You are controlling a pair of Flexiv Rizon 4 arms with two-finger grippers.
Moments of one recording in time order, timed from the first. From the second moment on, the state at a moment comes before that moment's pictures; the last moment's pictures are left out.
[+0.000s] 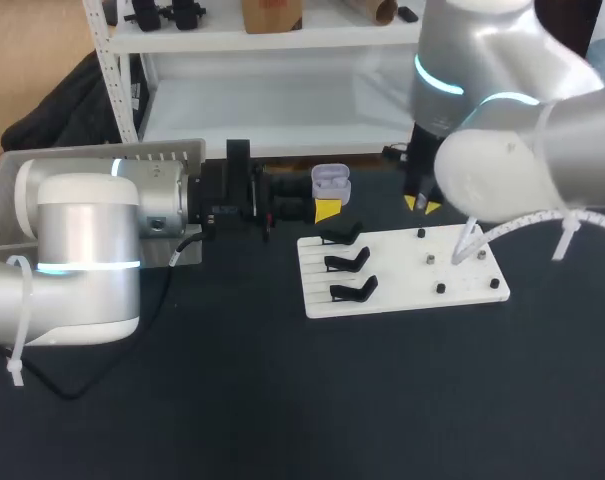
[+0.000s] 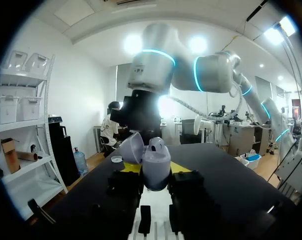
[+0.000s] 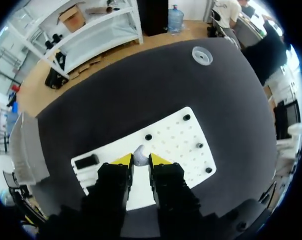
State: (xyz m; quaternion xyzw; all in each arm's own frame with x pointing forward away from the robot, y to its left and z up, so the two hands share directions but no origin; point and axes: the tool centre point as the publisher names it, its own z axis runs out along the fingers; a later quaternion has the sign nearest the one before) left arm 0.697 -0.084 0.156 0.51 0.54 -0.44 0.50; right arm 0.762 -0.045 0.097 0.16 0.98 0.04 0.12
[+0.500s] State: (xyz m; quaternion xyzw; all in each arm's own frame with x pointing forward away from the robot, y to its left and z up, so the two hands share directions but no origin) left arm 0.697 -0.084 0.156 0.51 0.54 -0.44 0.50; right arm 0.705 -0.022 0.201 -0.09 0.99 0.04 0.11
